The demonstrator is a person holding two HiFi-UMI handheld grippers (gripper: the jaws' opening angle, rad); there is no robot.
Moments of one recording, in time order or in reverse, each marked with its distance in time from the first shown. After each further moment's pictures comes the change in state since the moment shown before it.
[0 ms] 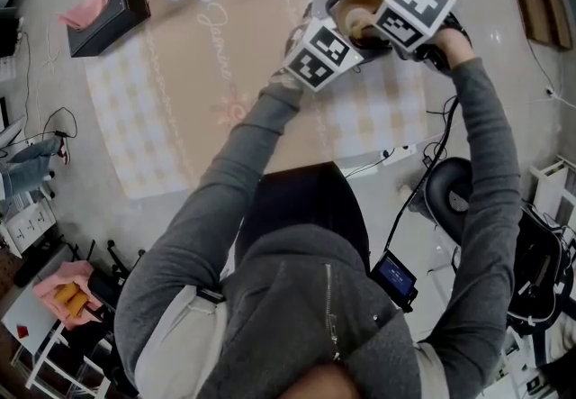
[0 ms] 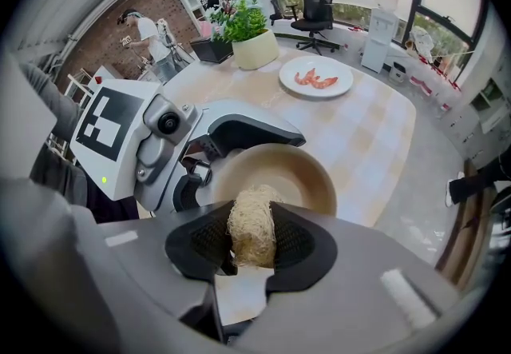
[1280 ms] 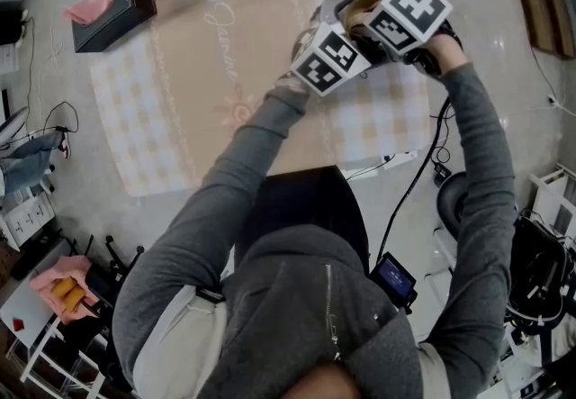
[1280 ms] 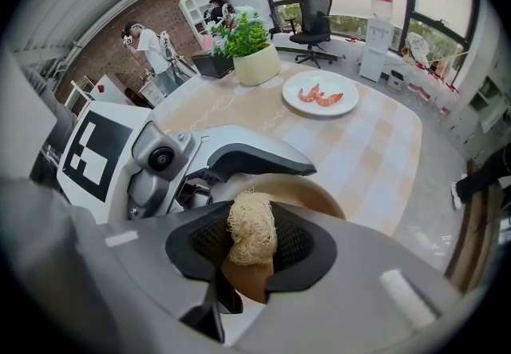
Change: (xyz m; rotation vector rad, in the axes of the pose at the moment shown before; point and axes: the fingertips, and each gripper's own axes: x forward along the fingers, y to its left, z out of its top) left arm 0.000 -0.001 0.000 0.002 0.001 0.002; right arm 0.008 0.007 0.031 0.006 -0.099 0.006
